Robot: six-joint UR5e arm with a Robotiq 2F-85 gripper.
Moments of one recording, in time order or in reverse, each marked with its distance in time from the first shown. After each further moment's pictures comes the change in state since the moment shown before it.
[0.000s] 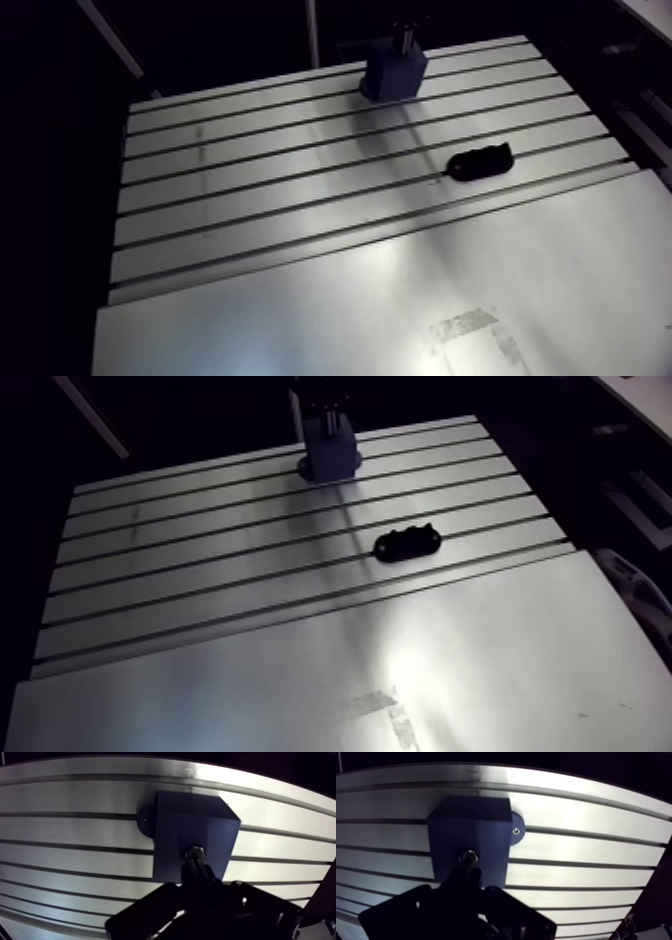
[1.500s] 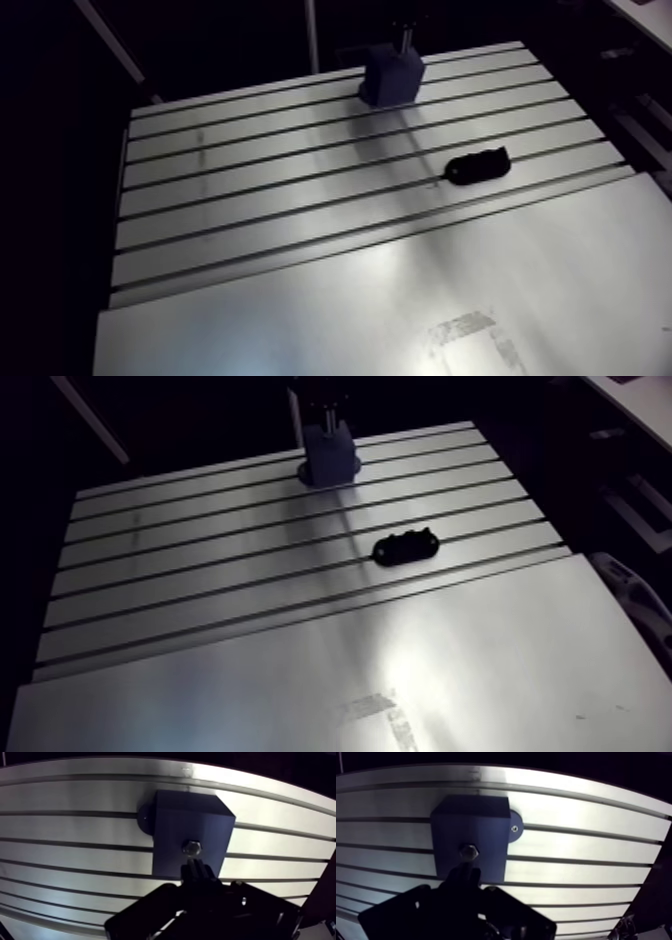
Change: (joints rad) arm -0.002 -0.017 -0.003 0.006 0.004 0.000
